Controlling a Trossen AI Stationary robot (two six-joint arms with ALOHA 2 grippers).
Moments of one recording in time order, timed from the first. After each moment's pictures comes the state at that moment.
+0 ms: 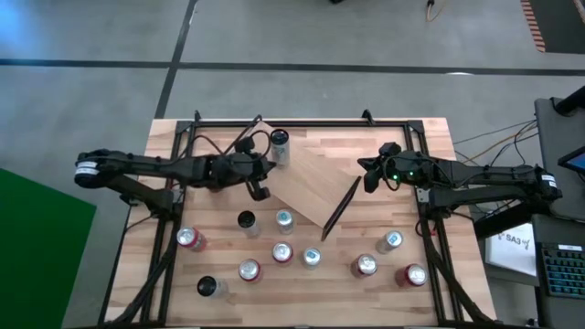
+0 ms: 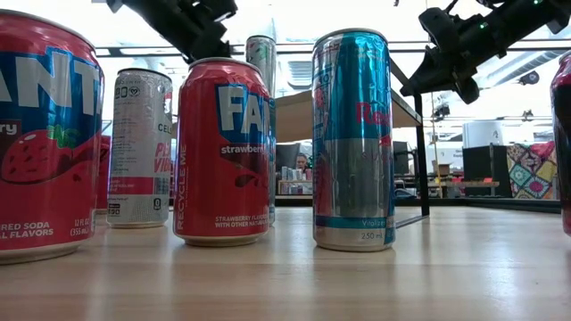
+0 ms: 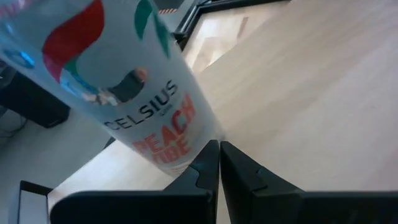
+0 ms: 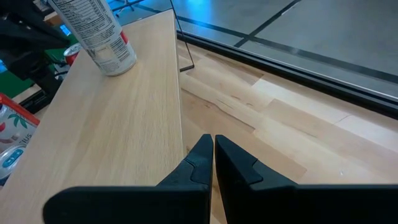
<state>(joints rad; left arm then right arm) 0.05 1.28 0.92 -0.21 -0.45 0.13 -0.14 0.79 0.57 -0.25 0.36 0.52</state>
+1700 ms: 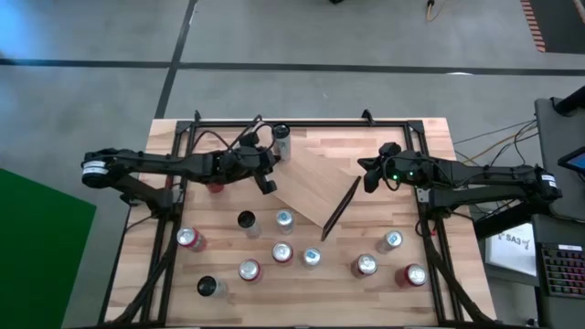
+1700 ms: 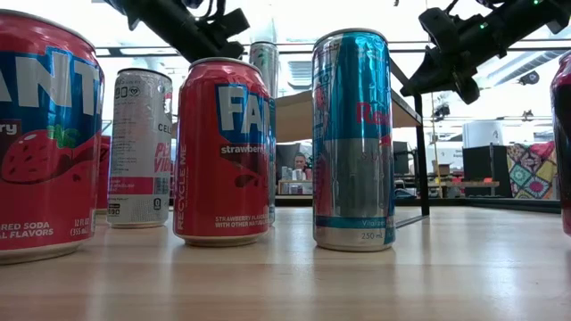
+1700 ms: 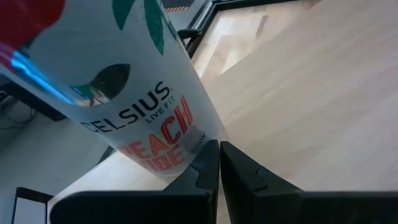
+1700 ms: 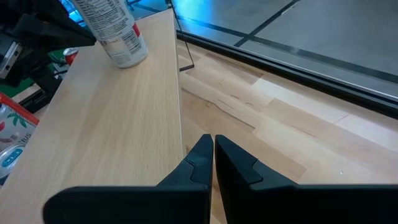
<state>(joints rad) 0.12 1.36 0.92 -0.11 -0.44 0.14 -0.14 0.79 0.57 -0.25 0.36 0.52</state>
